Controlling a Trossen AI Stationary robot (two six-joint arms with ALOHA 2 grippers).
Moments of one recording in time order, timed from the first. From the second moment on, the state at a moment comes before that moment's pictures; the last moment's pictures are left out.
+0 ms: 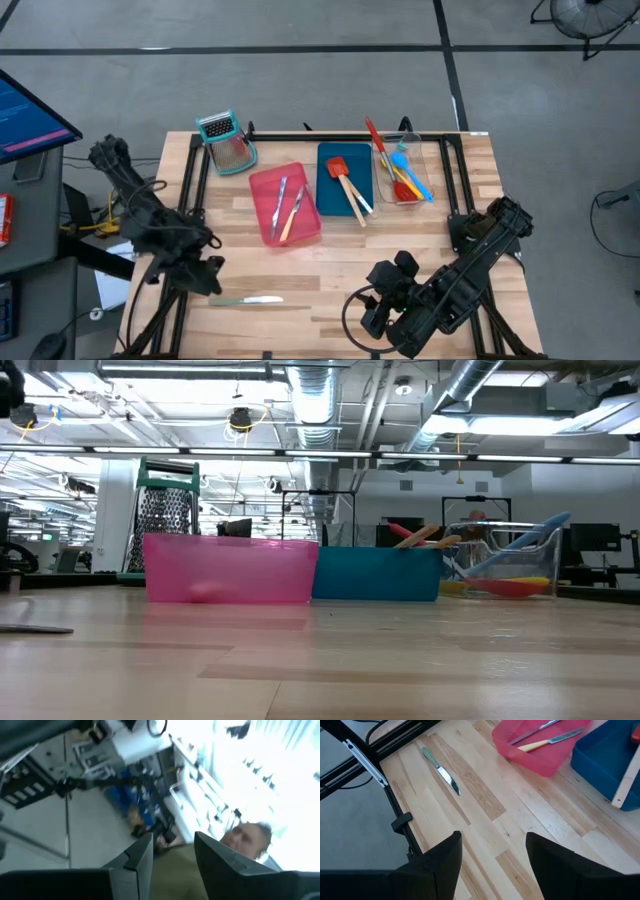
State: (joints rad) left arm -0.88 0.76 0.59 0.41 -0.25 -1.11; right arm 0.77 1.87 2.02 -1.32 0.65 1.28
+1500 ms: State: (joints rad) left arm -0.78 0.68 0.86 -0.05 -0.70 -0.53; right arm 0.62 0.83 1.14 -0.41 0.64 0.15
